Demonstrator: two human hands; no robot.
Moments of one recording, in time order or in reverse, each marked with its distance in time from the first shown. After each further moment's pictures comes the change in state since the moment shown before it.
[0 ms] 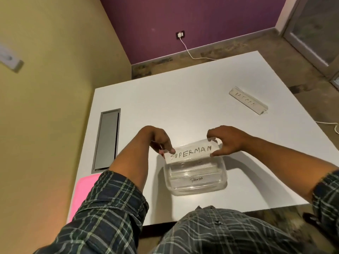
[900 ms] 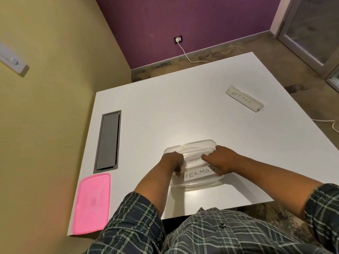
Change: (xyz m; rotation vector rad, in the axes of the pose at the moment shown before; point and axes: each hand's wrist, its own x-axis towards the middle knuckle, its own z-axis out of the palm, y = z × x) left_hand 0.021 -0.002 0.125 0.737 0.289 0.027; right_hand -0.029 -0.043 0.070 -0.468 -0.283 -0.036
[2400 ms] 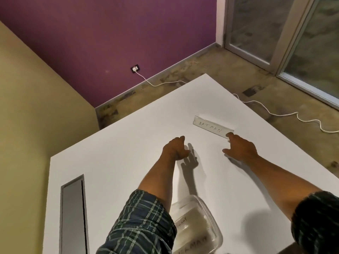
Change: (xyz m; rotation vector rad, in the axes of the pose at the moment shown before) left_hand 0.177 0.088 -0.221 -0.114 0.352 0.215; right_hand -0.039 0.226 0.026 0.710 0.200 1.202
